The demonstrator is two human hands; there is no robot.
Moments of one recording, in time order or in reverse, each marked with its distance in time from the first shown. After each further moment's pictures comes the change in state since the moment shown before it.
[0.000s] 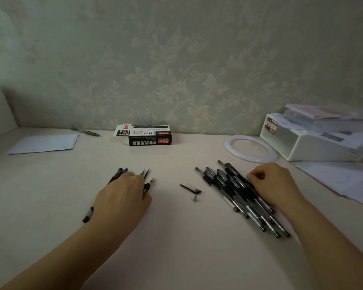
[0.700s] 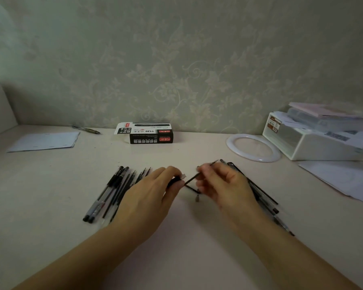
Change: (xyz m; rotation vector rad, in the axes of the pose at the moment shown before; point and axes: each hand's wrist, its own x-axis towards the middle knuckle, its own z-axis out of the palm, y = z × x) left_hand -0.006 0.021 0.013 -0.496 0.182 0.372; right_hand -0.068 -0.092 0.032 1.174 -0.280 0.062
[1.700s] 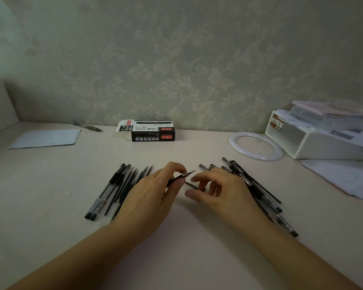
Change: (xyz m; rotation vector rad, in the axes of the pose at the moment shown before) left_hand -0.002 -0.009 0.006 -0.159 -0.012 0.016; right_hand 0.000 0.006 -0.011 -0.766 -0.167 -0.315
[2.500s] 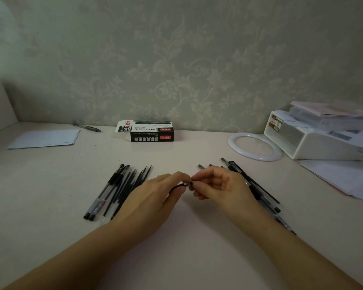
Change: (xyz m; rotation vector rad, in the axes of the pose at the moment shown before) left_hand -0.001 0.001 -0.001 0.050 -0.119 0.060; right_hand 0.003 0.002 0.000 0.537 -0.049 0.117
